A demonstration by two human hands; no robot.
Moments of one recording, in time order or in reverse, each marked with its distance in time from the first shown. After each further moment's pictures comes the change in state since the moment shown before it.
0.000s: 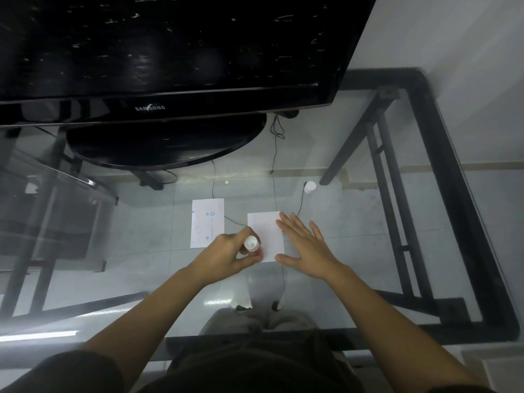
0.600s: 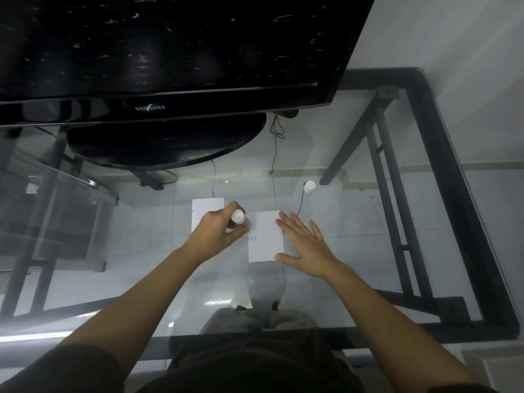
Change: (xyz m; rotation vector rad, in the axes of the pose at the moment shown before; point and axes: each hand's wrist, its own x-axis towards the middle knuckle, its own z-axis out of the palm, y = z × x) left_hand 0.023 -0.006 -0.025 0.027 0.158 -0.103; right_hand -0.002 0.000 -0.001 0.017 -0.003 -0.005
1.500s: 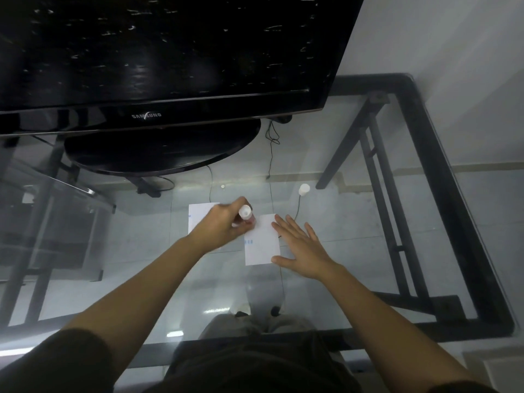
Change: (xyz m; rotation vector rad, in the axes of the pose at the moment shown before) left_hand 0.031 0.008 0.009 0.018 -0.131 0.058; right_hand -0.002 0.009 0.004 0.014 0.000 0.016
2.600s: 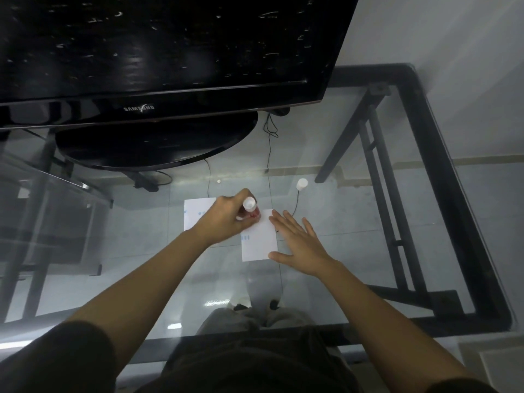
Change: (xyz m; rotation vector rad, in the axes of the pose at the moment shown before) left_hand 0.006 0.006 -0.002 0.014 0.024 0.006; right_hand 0.001 -0.012 -0.007 0.006 0.012 -0.012
